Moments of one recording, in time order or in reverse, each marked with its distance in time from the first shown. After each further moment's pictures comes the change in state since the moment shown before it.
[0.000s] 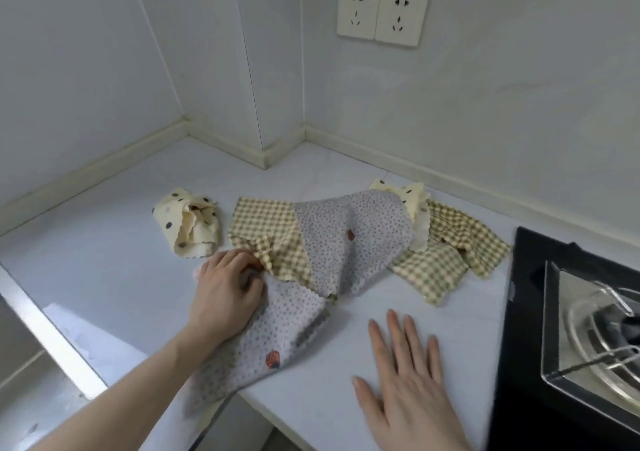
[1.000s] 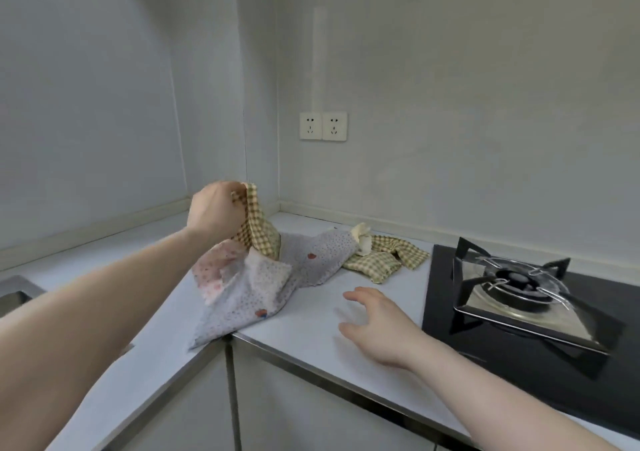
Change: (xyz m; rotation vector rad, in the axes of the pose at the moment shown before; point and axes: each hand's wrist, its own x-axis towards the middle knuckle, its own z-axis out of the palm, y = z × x) left_hand -0.014 0.097 -0.121 0.005 0.379 0.108; right_hand -0.075 -0.013 -0.050 0.327 0.097 0.002
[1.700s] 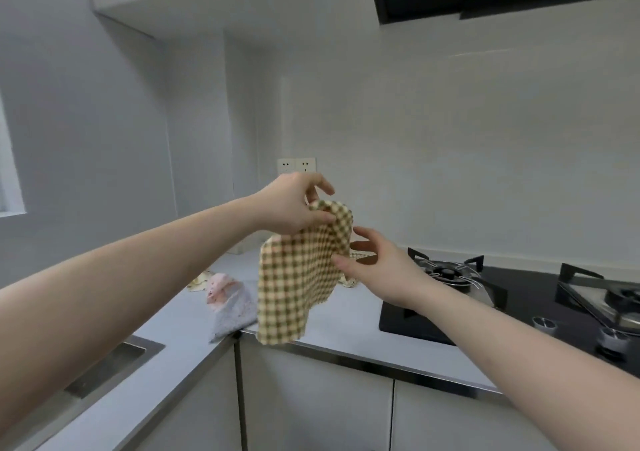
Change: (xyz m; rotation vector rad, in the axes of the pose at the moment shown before) left_hand -0.092 0.175 -0.169 -0.113 -0.395 0.514; right_hand -0.144 -0.089 -0.094 0.380 0.365 -0.086
